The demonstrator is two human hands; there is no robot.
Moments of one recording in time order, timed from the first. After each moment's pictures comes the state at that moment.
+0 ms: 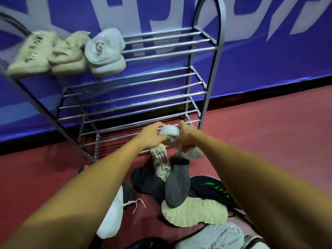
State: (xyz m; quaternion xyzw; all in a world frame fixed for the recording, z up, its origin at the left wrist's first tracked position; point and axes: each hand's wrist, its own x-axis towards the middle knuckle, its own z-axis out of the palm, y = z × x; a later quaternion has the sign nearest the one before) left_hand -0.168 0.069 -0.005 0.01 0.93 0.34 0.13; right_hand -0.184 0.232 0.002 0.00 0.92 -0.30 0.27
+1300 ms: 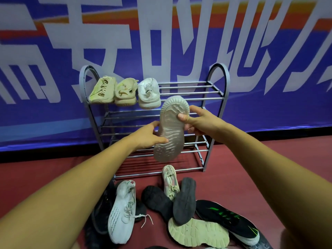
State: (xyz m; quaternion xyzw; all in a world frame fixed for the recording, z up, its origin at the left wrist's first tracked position) left_hand -0.080 0.001 0.148 0.03 0.91 0.41 0.07; right_hand -0.109 0.227 0.191 -0.18 0.81 -0.55 0.13
